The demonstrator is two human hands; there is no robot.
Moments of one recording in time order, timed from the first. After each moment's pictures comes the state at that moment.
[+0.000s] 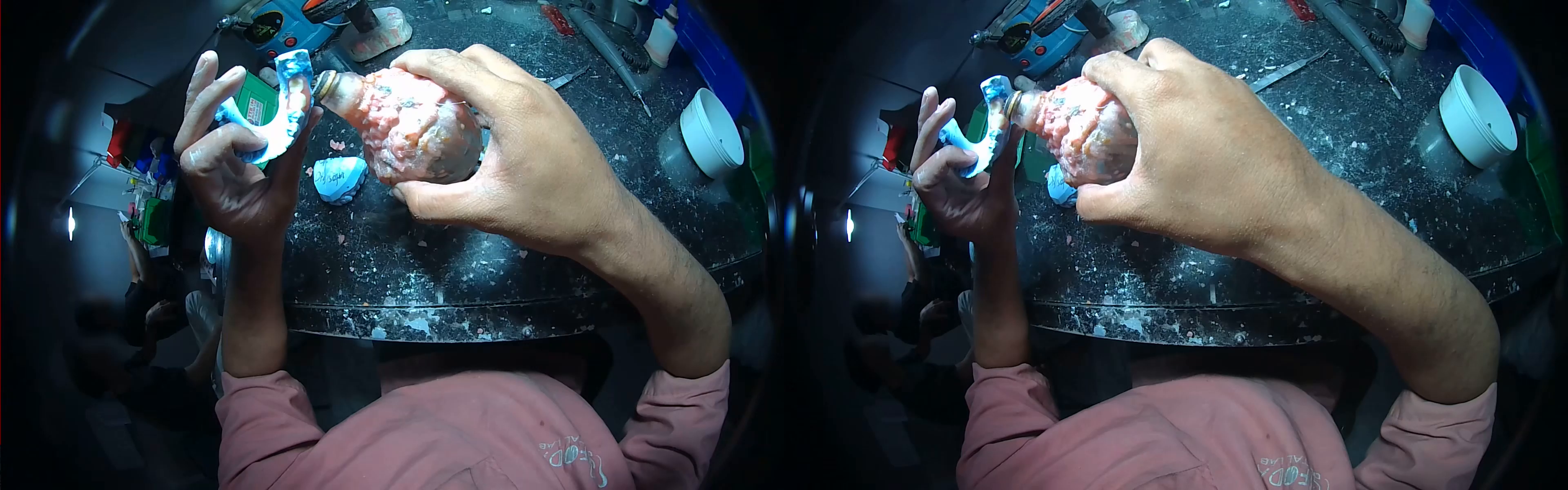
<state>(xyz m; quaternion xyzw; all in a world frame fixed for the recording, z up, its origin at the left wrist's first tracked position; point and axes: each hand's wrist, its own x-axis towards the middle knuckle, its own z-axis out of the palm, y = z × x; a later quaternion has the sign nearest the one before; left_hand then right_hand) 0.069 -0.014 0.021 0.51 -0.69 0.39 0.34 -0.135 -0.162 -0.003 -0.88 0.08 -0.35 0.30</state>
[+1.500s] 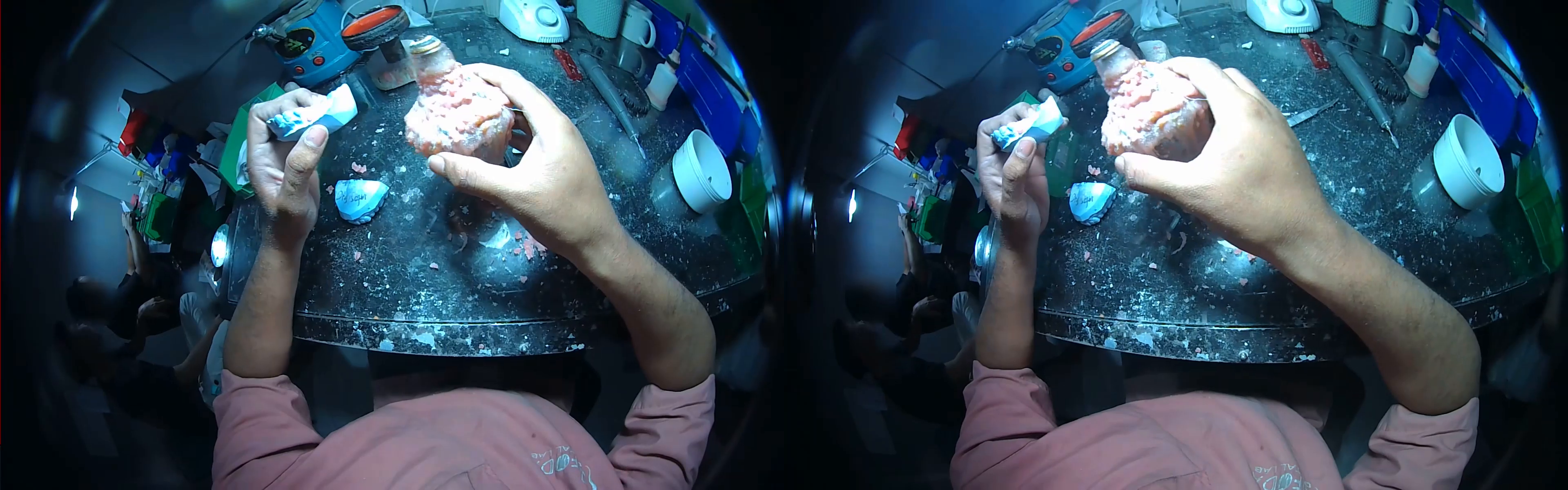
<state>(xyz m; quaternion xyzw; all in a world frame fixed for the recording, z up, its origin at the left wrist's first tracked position) 0.077 -0.018 0.004 0.51 -0.56 -0.02 0.65 -0.133 -0.173 0.002 -0.83 0.11 -0.37 0.41</state>
